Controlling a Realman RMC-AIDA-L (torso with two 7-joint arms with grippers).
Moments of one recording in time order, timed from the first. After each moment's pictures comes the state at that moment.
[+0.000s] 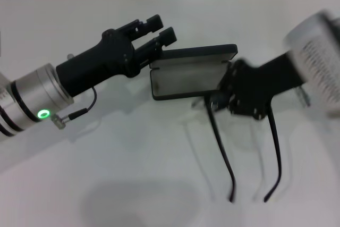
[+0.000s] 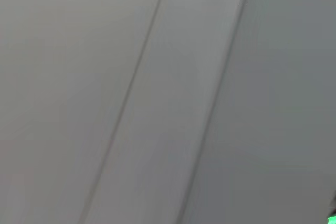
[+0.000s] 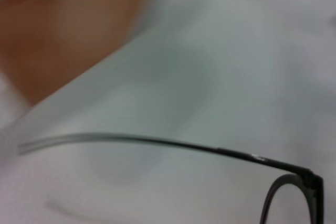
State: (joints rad) left arm -0.42 -2.08 1.06 0.38 1.18 1.58 -1.11; right arm 0.72 2.03 -1.49 -1.19 -2.09 -1.45 1.14
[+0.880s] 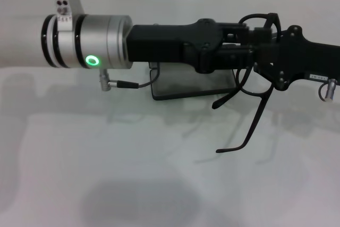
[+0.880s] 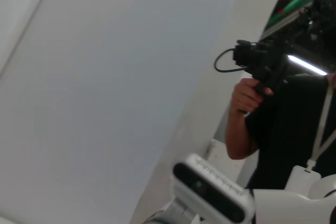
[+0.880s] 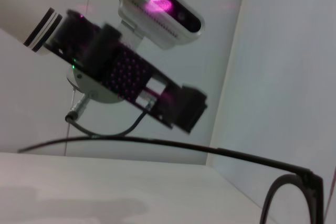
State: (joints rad) left arm -0.78 -2.06 1.06 0.43 1.47 1.75 -1.55; right arm 0.56 2.02 -1.10 -0.63 -1.50 -1.41 0.94
